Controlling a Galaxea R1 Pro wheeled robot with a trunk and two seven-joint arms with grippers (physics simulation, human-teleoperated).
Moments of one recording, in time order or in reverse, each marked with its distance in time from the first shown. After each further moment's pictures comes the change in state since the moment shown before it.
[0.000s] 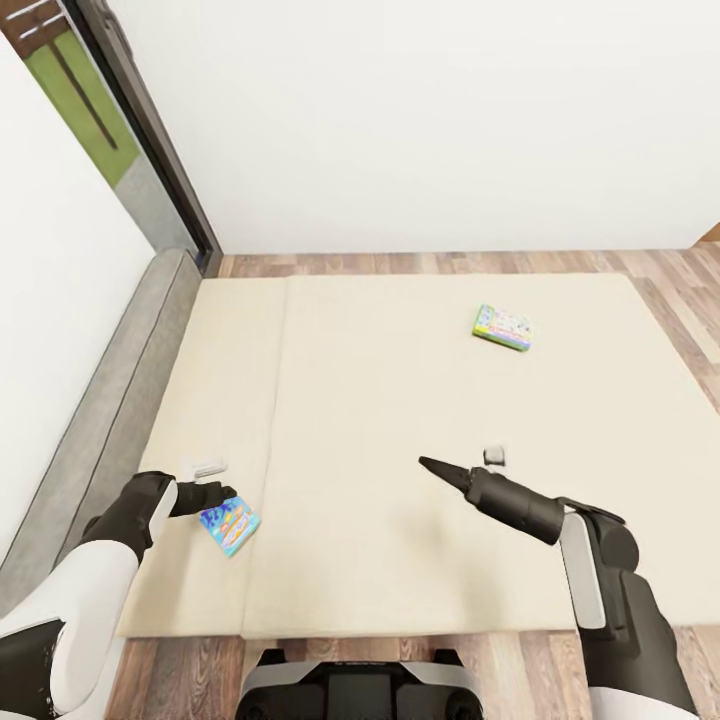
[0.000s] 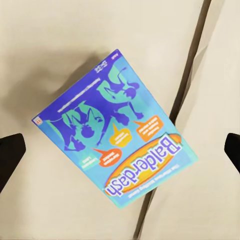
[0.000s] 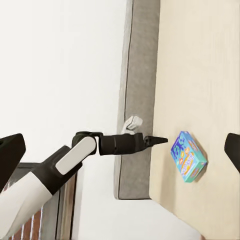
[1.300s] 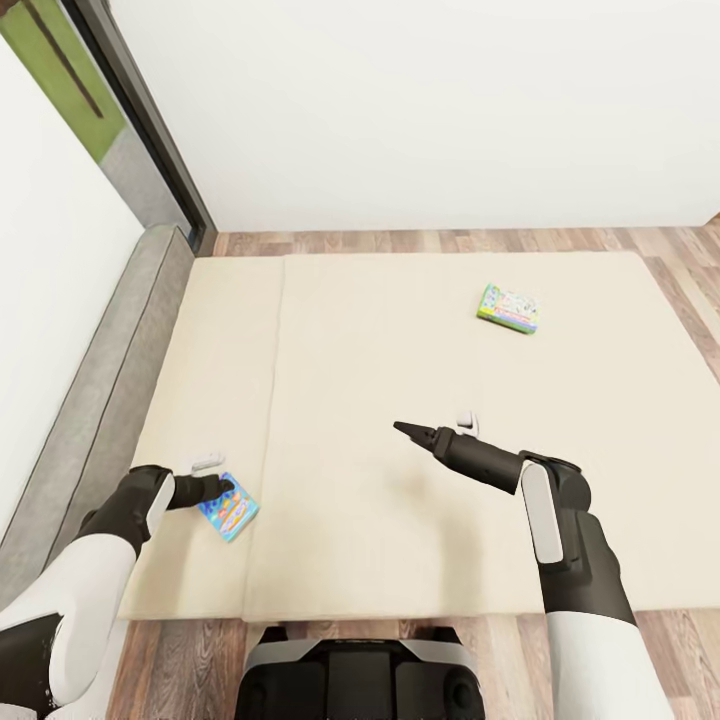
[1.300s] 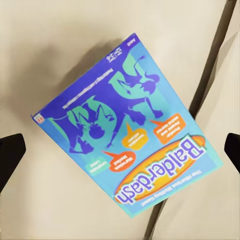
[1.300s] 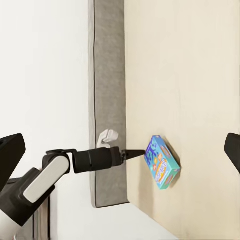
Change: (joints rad) left arm -0.018 0.008 0.001 -0.006 0.003 -0.003 0.000; right arm -0.181 0.051 0.054 0.129 -0.005 0.001 -0.228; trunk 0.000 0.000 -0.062
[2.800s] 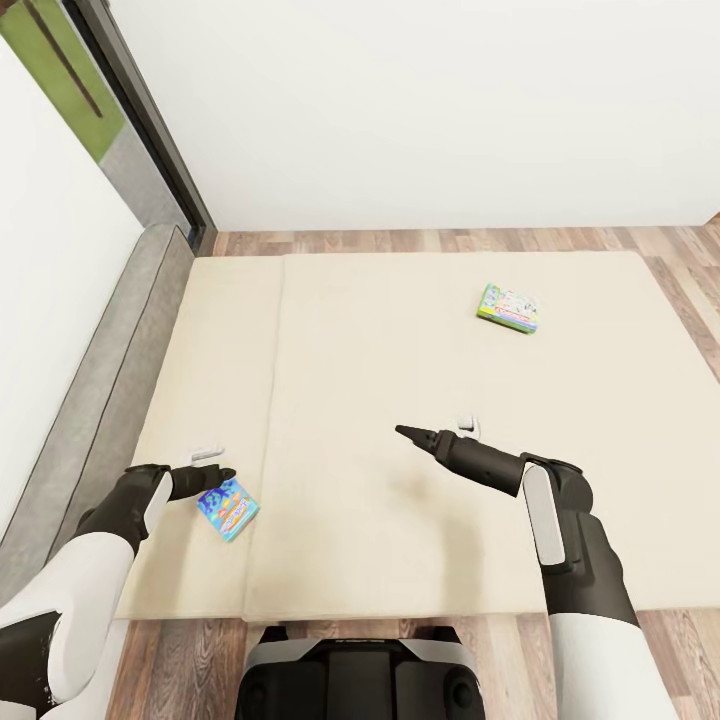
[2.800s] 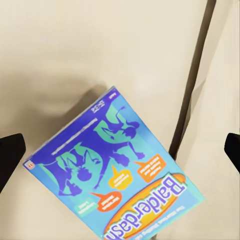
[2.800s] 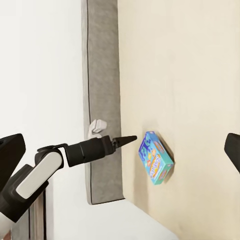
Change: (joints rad) left arm -0.005 0.006 0.007 0.003 0.007 -0.121 -0.056; right arm 0.005 -0.012 0.003 0.009 0.006 0.000 -0.004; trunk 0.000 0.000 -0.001
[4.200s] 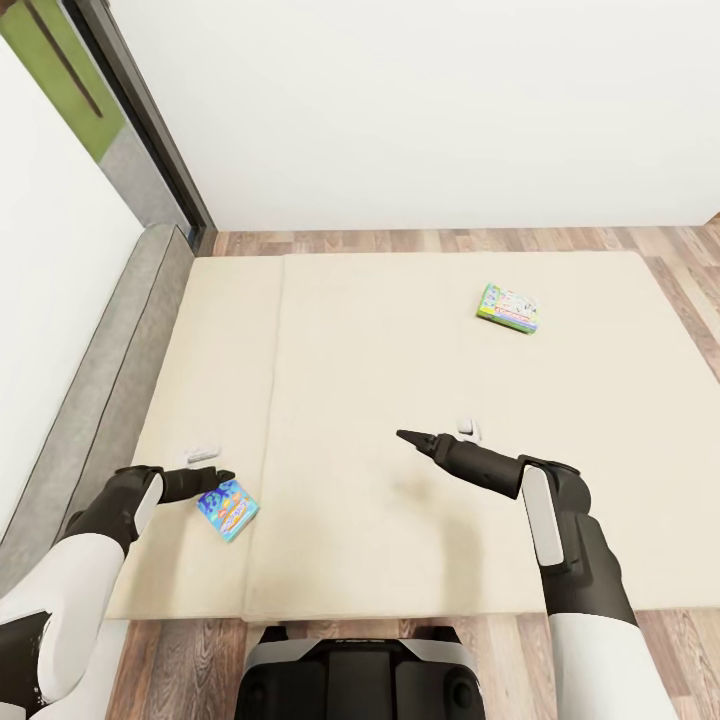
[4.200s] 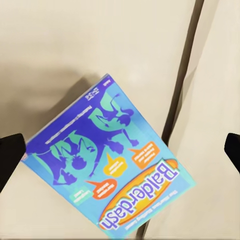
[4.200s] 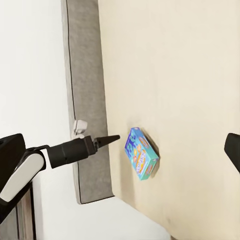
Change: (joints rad) left arm 0.000 0.029 0.002 0.011 -0.001 0.030 -0.092; right arm 0.000 -0.001 -0.001 0.021 -0.001 0.002 -0.065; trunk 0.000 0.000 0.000
